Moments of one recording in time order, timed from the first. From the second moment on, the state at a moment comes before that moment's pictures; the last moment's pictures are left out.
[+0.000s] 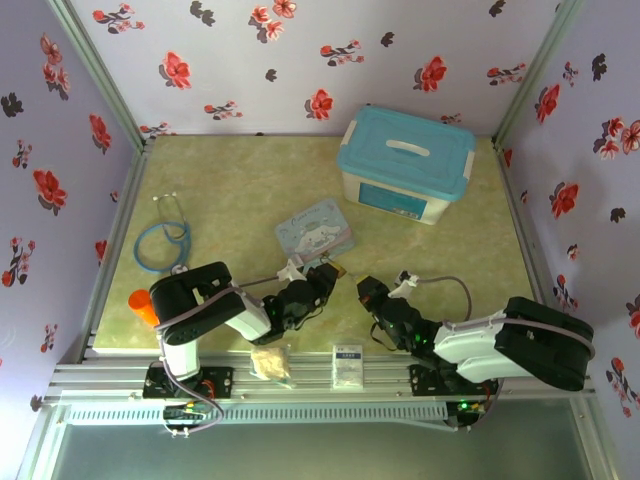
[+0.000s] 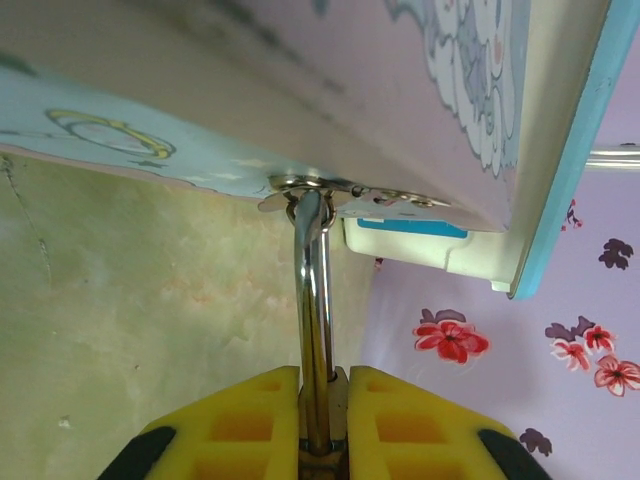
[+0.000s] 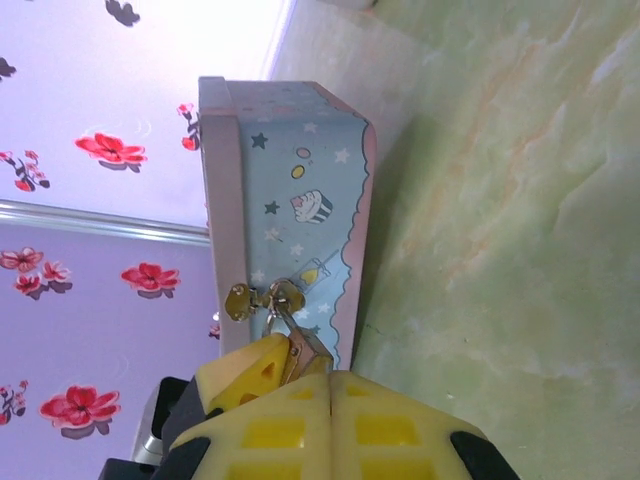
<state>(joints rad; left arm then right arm) -1.14 1.84 0.49 1.10 -0.43 -1.67 1.10 1.24 0.06 0.89 0.57 1.44</state>
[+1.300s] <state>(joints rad) -1.15 1.71 0.54 0.84 -0.52 -1.66 1.18 1.54 0.08 1.28 0.69 1.42</state>
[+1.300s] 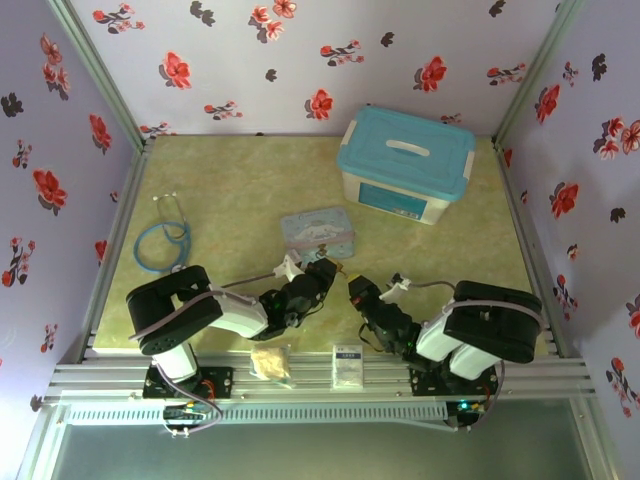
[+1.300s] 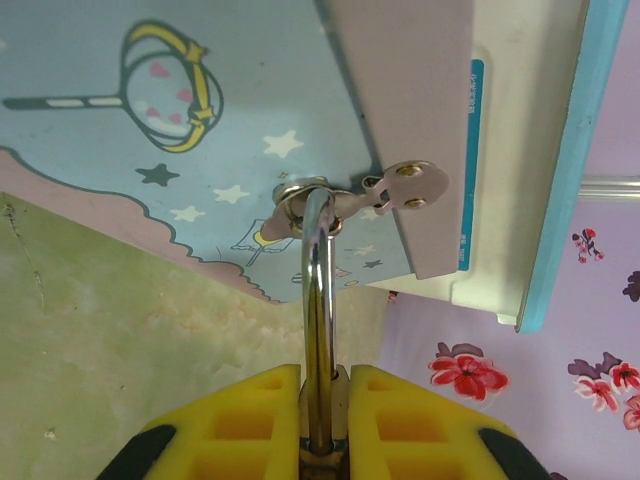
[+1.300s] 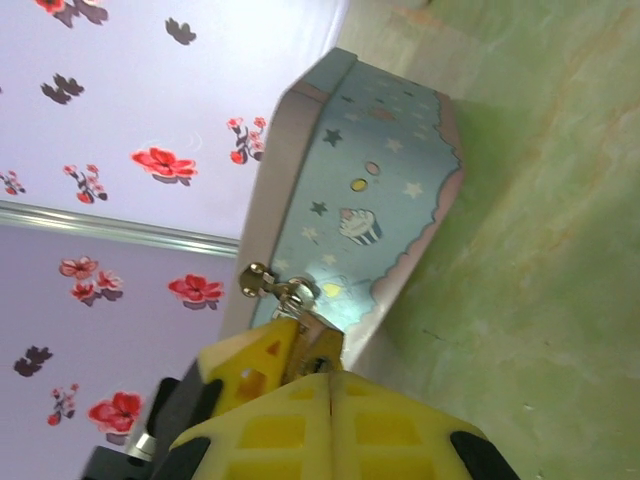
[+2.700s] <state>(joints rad) -1.17 1.82 0.55 1.02 -0.54 -1.77 1.17 1.57 0.09 1.29 0.77 1.41</state>
